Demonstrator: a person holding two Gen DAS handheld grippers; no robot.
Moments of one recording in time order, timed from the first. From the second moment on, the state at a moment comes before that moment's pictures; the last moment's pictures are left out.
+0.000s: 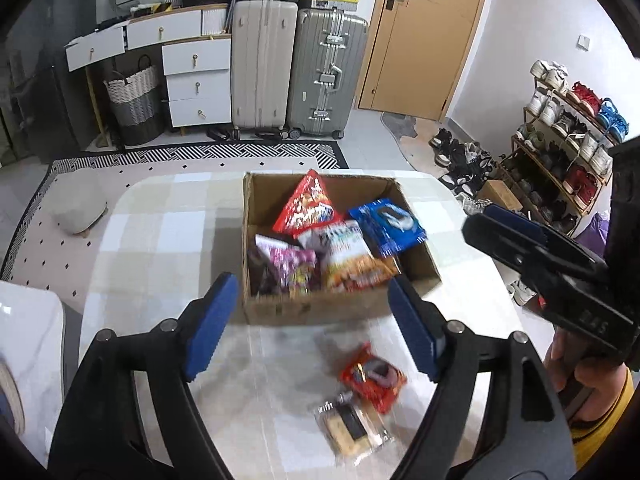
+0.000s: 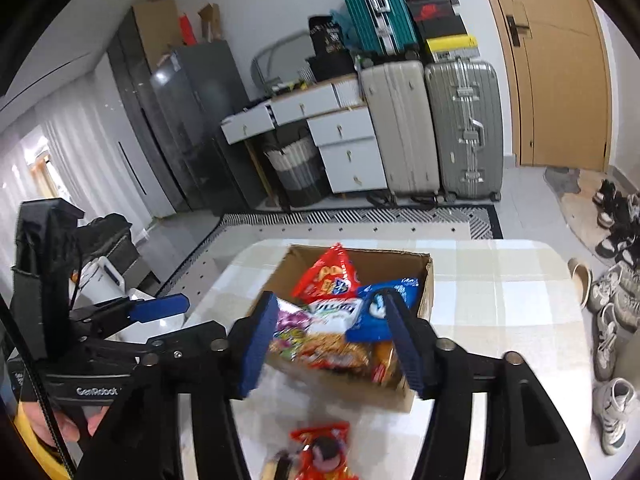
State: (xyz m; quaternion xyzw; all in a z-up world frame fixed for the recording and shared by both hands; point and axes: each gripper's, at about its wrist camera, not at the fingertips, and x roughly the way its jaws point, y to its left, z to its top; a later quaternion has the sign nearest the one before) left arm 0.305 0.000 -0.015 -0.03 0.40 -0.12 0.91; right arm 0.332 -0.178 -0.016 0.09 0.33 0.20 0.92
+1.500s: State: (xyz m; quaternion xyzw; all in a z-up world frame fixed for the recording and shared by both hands) left arm 0.174 0.032 -0.170 -0.06 0.47 -0.07 0.88; right arm 0.220 -0.155 -0.151 0.08 0.40 0.19 0.89
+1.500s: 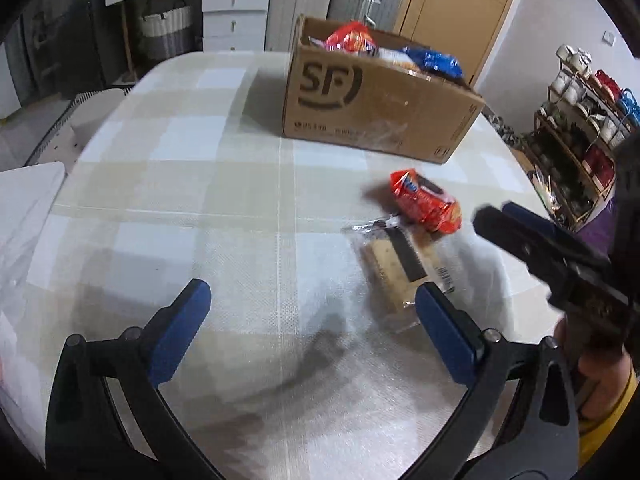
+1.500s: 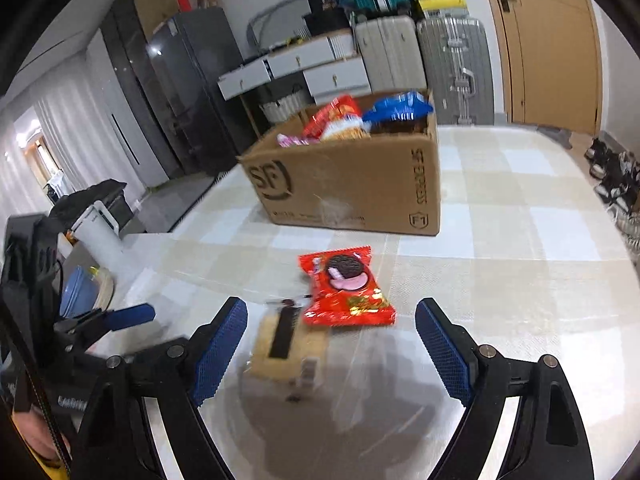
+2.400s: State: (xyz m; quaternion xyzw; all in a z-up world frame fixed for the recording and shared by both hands) left arm 0.196 0.021 -0.195 -0.04 0.50 -0.06 0.86; right arm 0.267 -0.153 -0.194 0.12 0.40 0.23 0.88
